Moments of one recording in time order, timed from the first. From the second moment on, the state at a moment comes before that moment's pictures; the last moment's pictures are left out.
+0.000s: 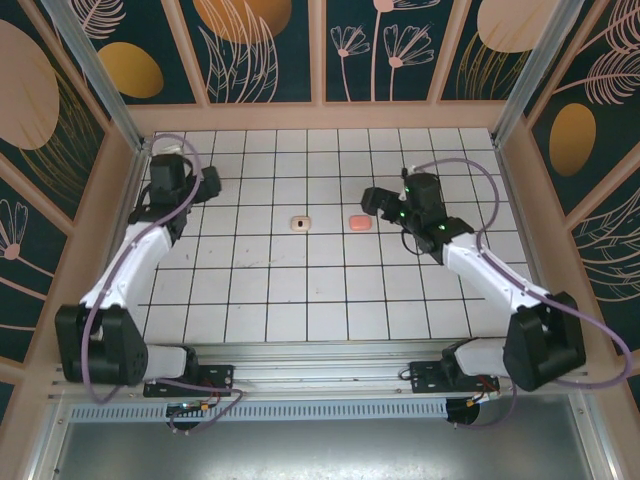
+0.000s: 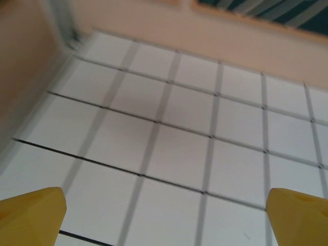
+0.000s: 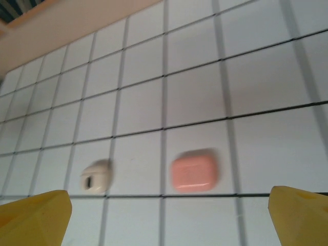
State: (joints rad) left arm -0.06 1.30 0.98 -0.21 -0.22 -0.29; right arm 0.39 1.26 0.85 -0.15 0.04 0.52
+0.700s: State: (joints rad) left arm 0.00 1.35 0.20 0.91 -0.37 -0.22; right arm 0.04 1.13 0.31 0.44 0.20 0.23
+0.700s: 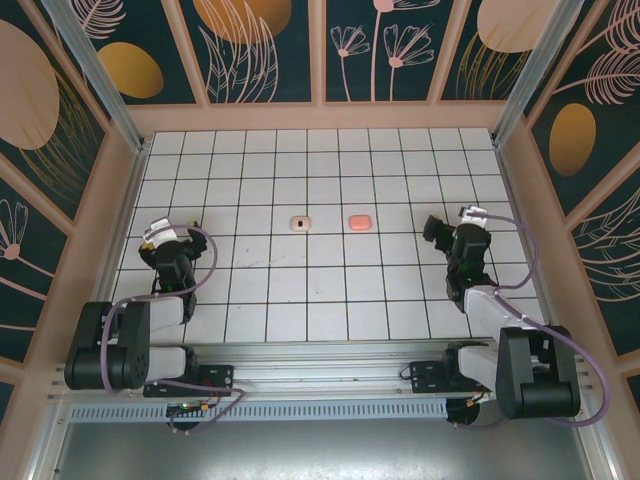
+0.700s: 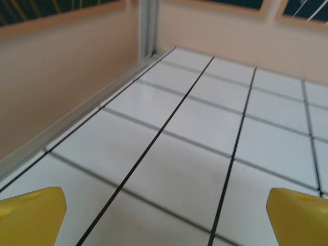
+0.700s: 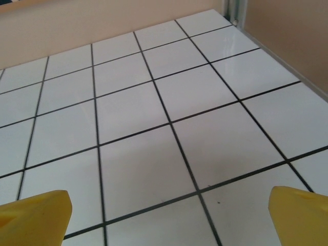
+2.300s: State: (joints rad) left arm 0.00 1.51 0.23 1.17 -0.11 -0.09; right arm -0.06 1.54 0.22 1.10 -0.05 0.14
